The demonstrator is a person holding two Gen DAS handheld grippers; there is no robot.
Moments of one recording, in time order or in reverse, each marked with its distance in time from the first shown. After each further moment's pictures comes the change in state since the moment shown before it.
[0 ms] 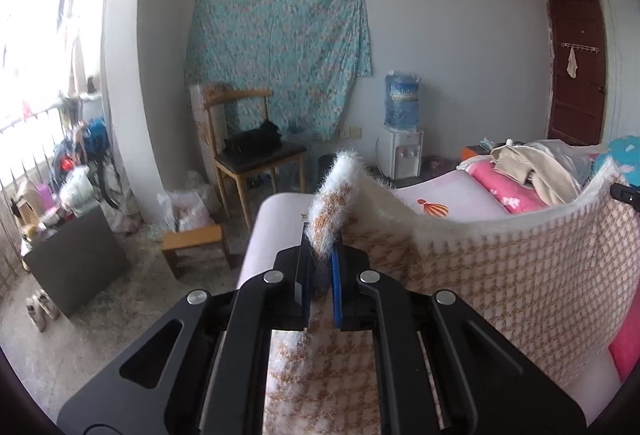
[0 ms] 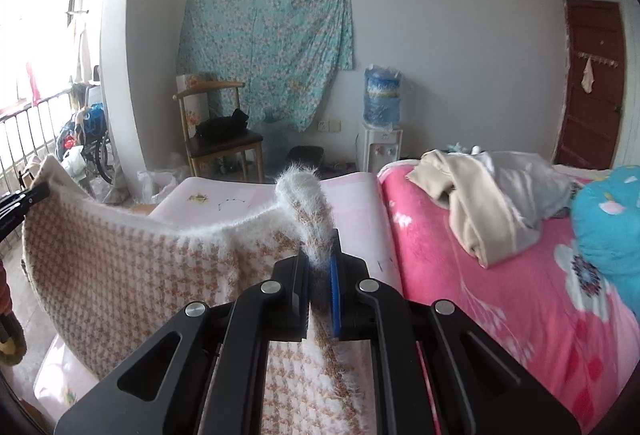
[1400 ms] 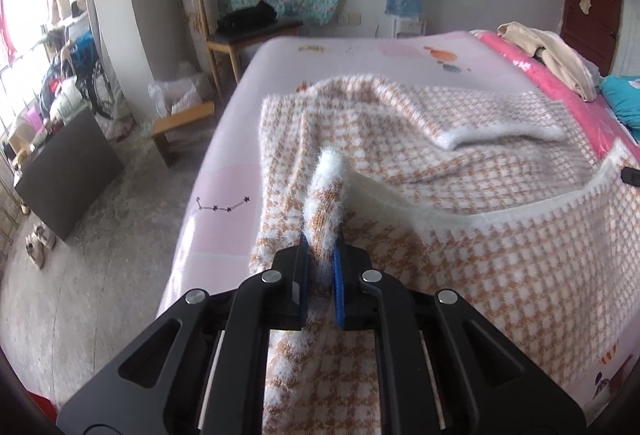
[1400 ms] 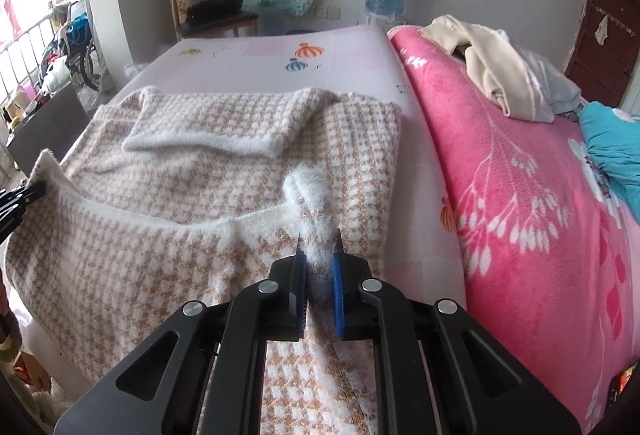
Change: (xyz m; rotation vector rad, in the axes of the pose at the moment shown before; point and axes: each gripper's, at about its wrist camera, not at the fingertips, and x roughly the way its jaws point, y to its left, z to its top) left arm 0.002 0.003 -0.182 0.013 0.338 0.000; right arm 0.010 0.037 -0.147 -0.038 0.364 -0.060
